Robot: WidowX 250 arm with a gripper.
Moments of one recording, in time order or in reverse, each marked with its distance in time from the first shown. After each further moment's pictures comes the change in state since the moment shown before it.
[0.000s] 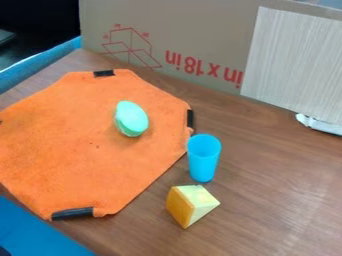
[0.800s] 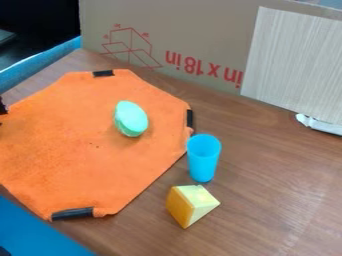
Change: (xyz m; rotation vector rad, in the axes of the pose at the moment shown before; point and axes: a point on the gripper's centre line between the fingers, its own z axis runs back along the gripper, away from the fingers) arm -0.011 -0.012 -0.020 -0.027 -0.024 0.091
